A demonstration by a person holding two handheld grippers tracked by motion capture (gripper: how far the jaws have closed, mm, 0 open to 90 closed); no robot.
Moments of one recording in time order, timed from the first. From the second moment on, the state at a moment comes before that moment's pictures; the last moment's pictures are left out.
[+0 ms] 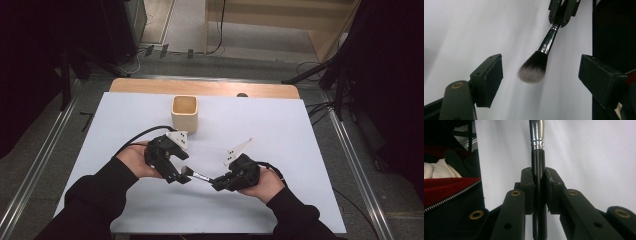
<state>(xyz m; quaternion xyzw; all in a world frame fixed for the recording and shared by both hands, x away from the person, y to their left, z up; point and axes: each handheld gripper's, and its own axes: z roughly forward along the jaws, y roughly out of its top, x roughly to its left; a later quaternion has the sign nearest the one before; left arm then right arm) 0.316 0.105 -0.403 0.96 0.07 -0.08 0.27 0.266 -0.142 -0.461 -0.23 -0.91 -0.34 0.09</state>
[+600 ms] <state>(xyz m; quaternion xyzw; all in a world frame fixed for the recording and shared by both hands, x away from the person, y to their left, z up) 0.315 0.129 -0.400 0.94 0.14 -0.07 0.32 0.263 -0.158 -0.460 -0.27 -0.89 -0.35 0.08</state>
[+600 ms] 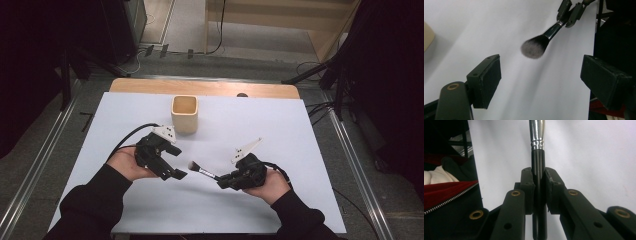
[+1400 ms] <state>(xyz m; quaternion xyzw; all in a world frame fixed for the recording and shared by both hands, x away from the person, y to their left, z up) 0.306 0.138 -0.422 0.90 0.24 -0.07 0.35 0.258 -0.169 -0.462 -0.36 -0.85 -0.38 0.05</state>
